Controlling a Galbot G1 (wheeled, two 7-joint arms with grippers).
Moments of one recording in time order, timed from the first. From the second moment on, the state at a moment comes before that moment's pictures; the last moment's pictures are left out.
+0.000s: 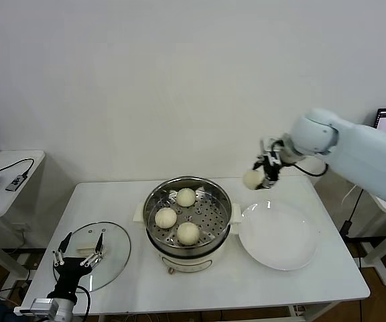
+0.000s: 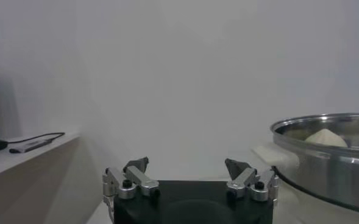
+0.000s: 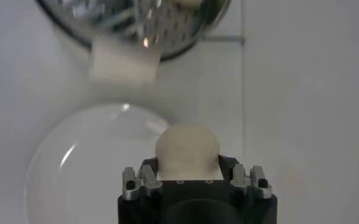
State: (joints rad) left arm 1.66 -1.21 -0.68 -1.99 -0.29 -0.12 -0.05; right arm 0.56 0.78 -1.12 1.50 0.29 -0.53 -0.98
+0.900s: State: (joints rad) left arm 1.65 -1.22 -0.69 -1.96 -0.28 -0.13 -0.06; right arm 0.47 1.06 -1.20 1.46 0.38 -0.71 -0.89
